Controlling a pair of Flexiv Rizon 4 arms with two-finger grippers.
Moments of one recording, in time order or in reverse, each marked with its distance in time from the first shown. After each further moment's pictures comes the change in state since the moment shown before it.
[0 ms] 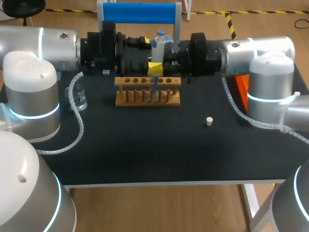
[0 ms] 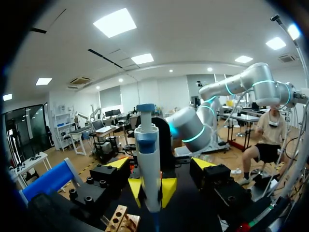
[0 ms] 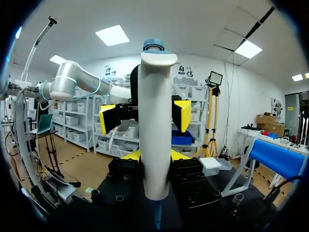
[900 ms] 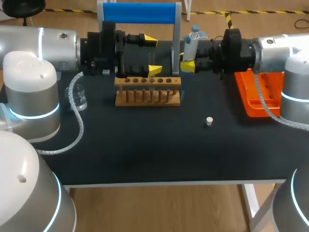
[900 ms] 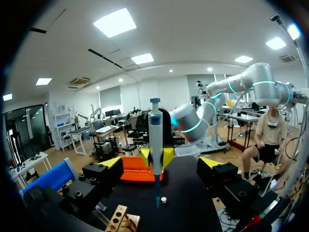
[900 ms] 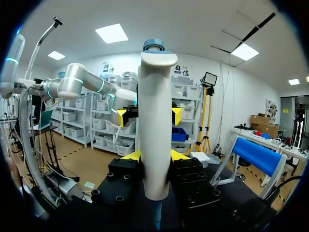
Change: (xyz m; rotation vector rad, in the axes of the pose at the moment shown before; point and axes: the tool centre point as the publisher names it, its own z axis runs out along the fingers) left arm 0.000 0.000 0.000 0.000 0.000 0.000; right arm 0.004 0.008 -0.080 0.023 -0.038 -0.017
